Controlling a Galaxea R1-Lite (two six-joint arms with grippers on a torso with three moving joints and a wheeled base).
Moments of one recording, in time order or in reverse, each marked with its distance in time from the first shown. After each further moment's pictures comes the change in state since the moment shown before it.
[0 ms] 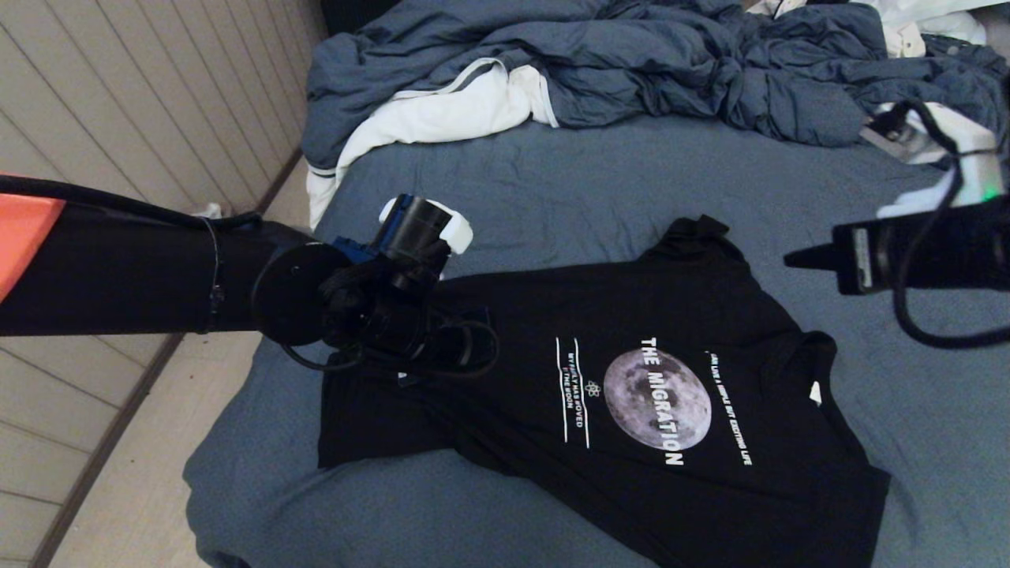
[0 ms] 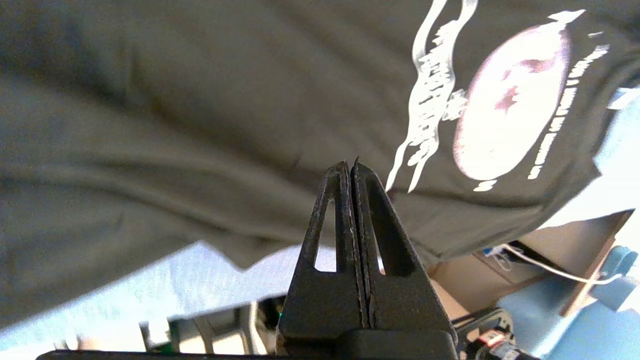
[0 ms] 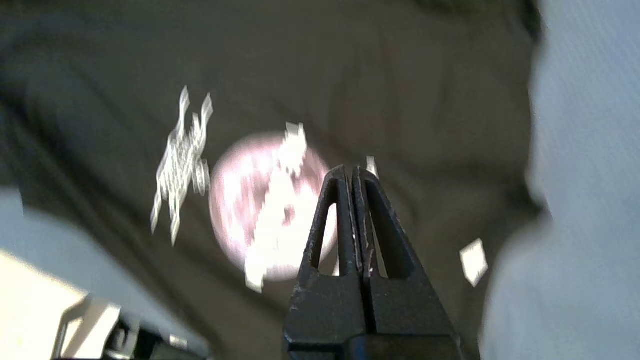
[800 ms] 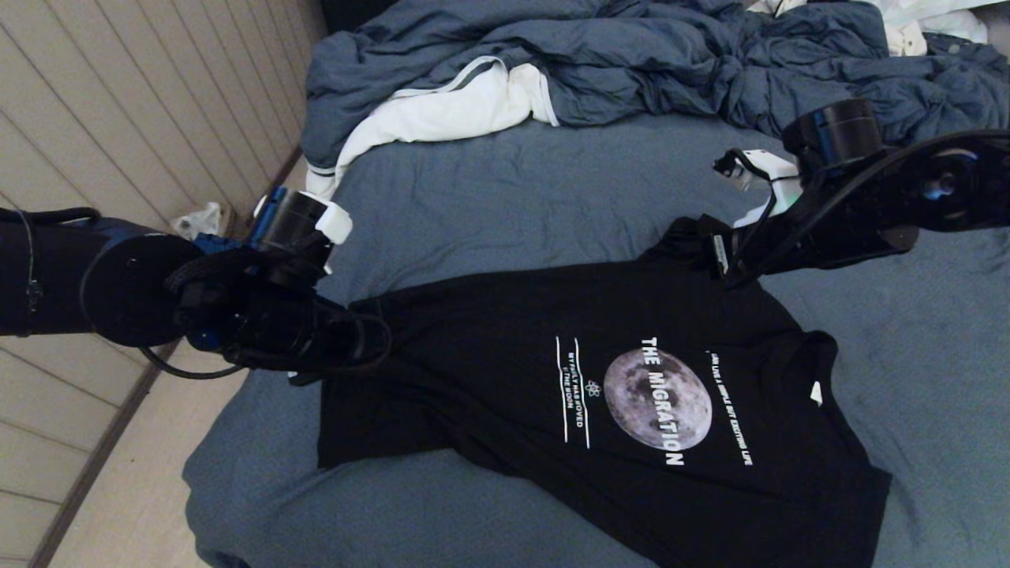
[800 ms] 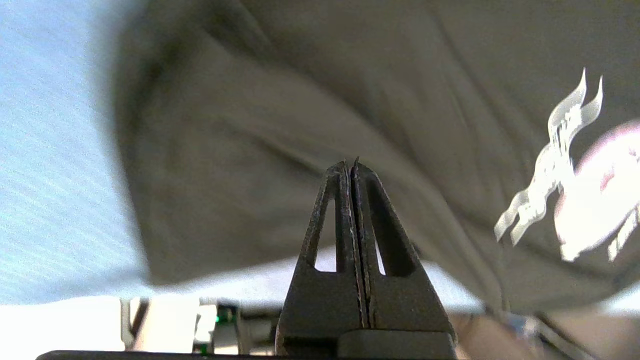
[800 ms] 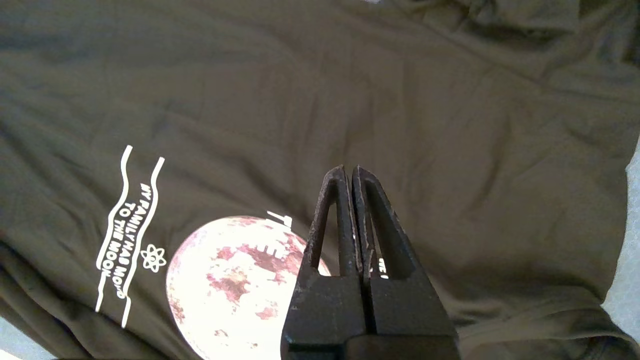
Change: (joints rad) left arm 0.211 -0.176 0.206 -0.016 0.091 0.051; right arm 0.015 0.392 -0.281 0.026 0.003 -0.011
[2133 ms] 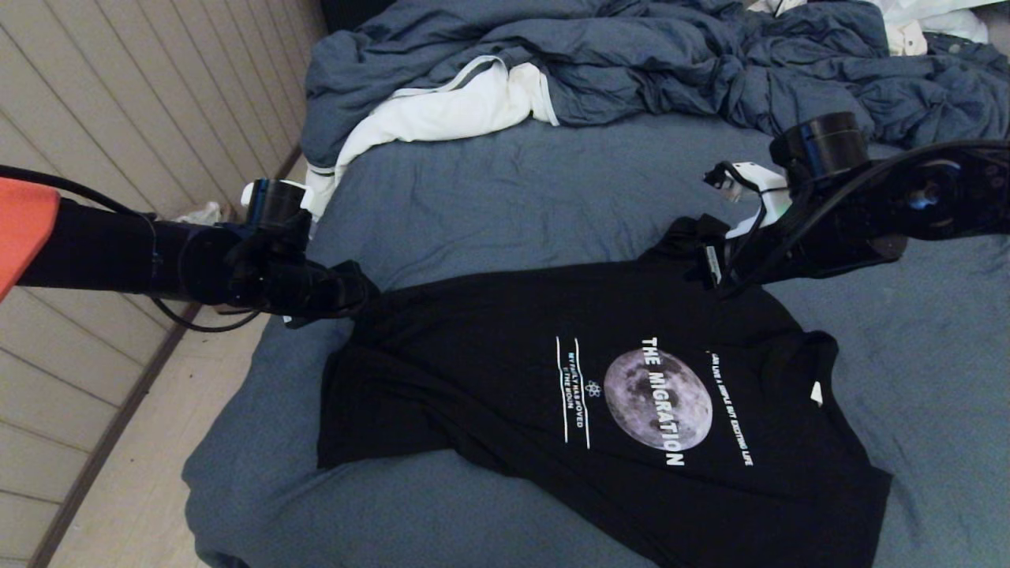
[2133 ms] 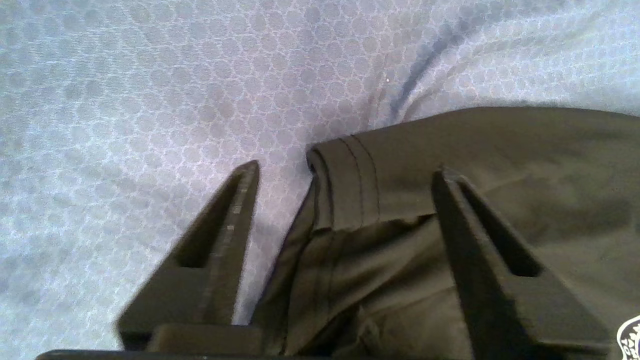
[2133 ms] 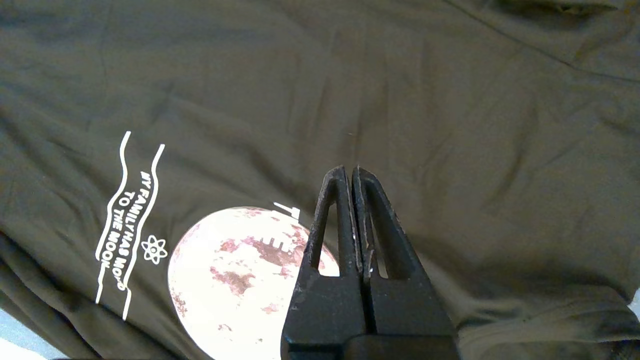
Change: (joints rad) left arm 0.209 0.236 -0.184 -0.192 0.003 0.132; right arm 0.011 0.008 0.021 0.001 0.003 0.000
